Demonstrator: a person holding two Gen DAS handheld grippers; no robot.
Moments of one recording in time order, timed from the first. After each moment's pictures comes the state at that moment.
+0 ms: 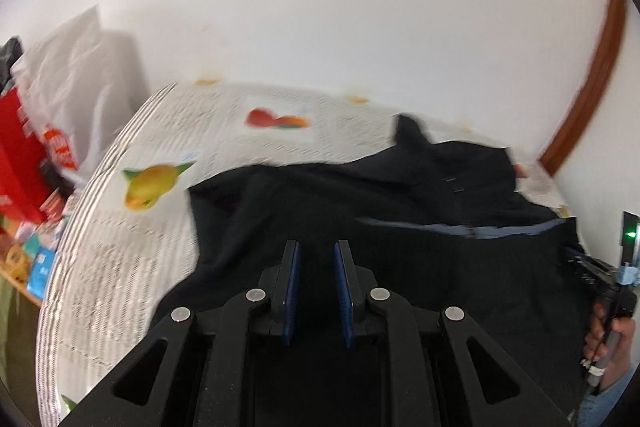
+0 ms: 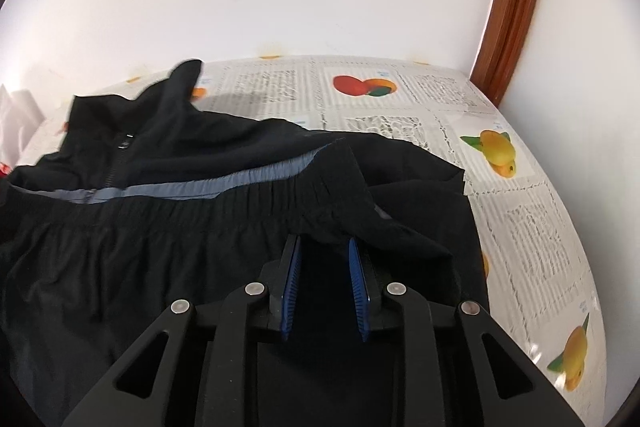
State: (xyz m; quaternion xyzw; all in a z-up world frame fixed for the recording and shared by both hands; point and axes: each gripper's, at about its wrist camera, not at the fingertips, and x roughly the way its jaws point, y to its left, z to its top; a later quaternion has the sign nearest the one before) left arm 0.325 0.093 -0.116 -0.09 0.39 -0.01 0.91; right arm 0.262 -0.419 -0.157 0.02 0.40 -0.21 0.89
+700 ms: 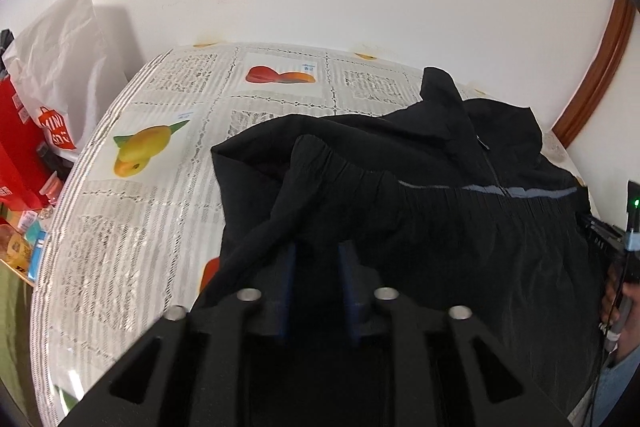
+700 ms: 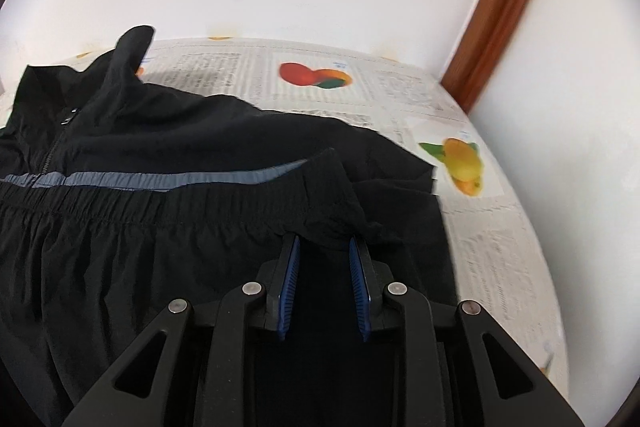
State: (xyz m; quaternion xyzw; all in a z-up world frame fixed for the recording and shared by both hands) left arm 0.329 0.083 -0.138 -0.07 0.44 -0.01 0.89; right arm 0.268 -0.446 -0.158 -0.04 0.41 -0.28 0.87
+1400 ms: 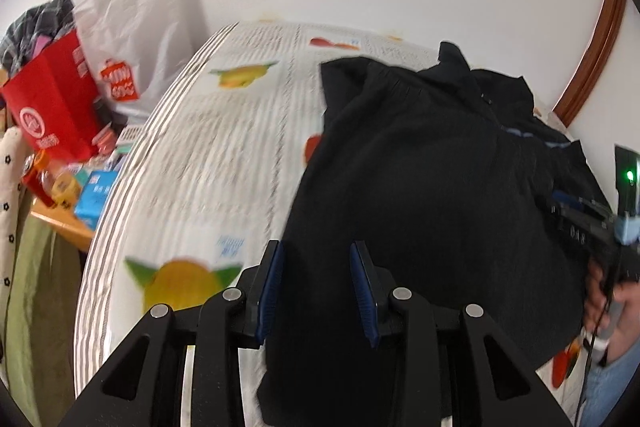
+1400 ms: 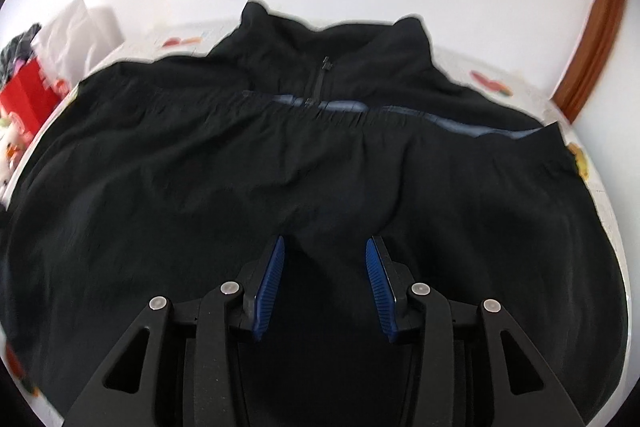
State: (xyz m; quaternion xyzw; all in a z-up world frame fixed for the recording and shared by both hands) left arm 0.211 0.129 -0.147 -0.07 0.45 0.02 0.89; right arm 0.250 -0.262 -0.191 -0.04 0.41 -0.12 0.90
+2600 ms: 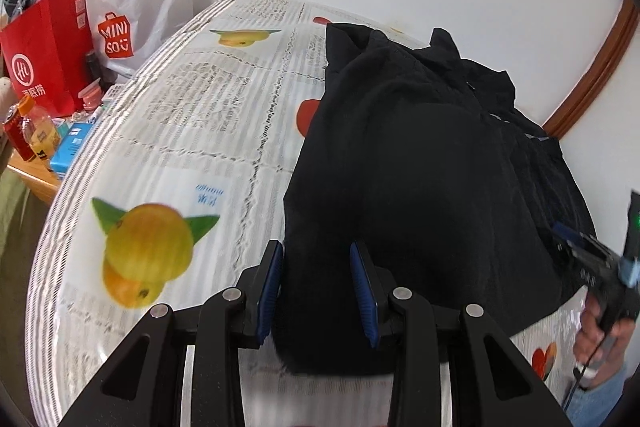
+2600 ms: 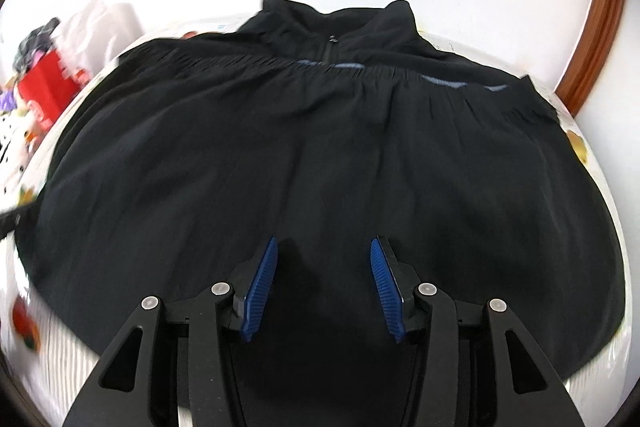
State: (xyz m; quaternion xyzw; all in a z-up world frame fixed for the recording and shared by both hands) left arm 0.190 0.132 -0.167 -0.14 0.45 0.00 0.88; right arm 0.165 -0.248 -0.198 -0.04 0.42 -0.07 0.90
